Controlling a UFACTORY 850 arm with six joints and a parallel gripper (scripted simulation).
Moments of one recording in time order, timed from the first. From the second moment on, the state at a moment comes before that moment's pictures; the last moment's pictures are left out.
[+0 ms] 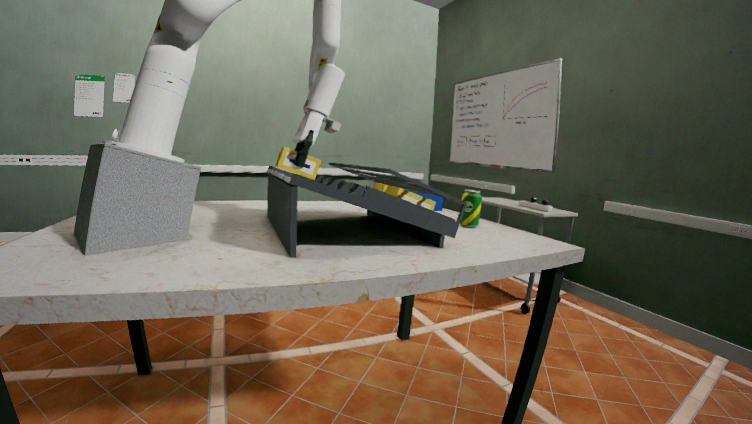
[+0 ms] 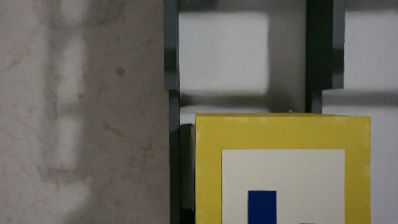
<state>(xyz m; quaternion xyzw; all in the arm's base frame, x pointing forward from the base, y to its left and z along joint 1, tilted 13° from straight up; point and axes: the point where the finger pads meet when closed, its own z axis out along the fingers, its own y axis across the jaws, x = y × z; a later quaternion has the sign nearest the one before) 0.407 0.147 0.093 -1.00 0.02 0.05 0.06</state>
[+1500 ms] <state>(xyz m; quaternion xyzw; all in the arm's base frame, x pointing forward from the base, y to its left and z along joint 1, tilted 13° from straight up) 0.406 0.148 0.086 -1.00 0.02 0.05 0.06</state>
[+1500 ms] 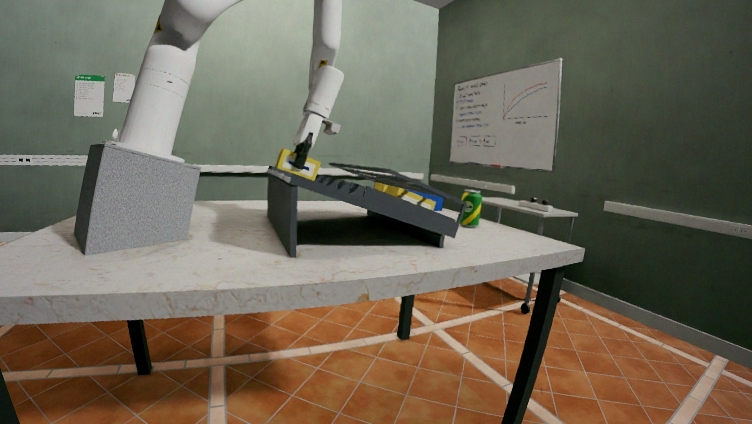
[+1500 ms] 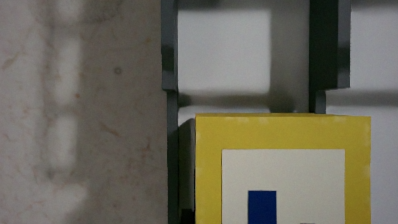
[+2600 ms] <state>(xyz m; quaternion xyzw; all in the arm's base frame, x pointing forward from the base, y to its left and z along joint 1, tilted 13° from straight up) 0.406 0.148 0.083 -1.00 0.02 0.05 0.06</state>
